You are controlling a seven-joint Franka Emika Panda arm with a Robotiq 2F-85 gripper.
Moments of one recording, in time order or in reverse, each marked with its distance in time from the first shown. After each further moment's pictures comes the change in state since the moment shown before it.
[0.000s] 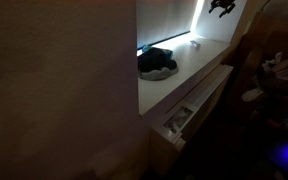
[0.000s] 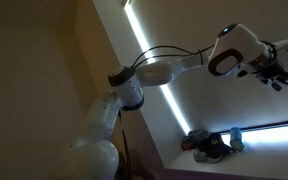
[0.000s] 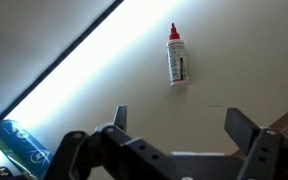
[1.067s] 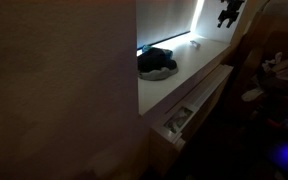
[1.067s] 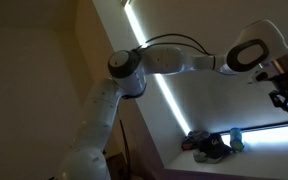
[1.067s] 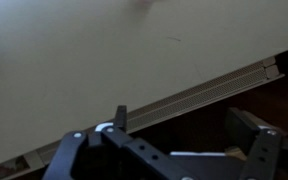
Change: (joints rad) arm -0.463 -0.172 0.529 0.103 -0.738 -0.095 -0.006
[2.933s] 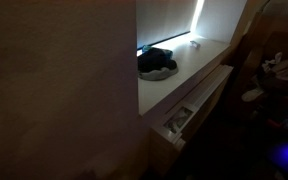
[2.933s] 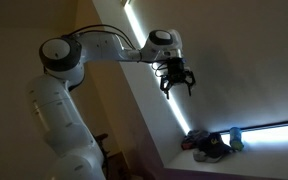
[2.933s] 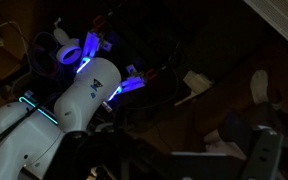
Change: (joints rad) arm -0.293 -0.747 0.808 -0.226 -0.632 -0.850 -0.342
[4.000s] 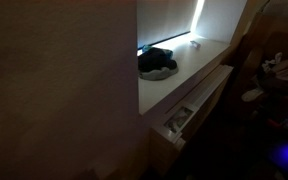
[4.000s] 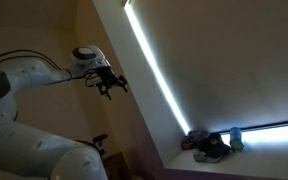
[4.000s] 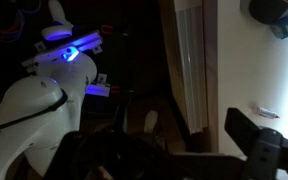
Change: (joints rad) arm 0.128 -0.668 0.345 -0.131 0.155 -0.028 -0.306
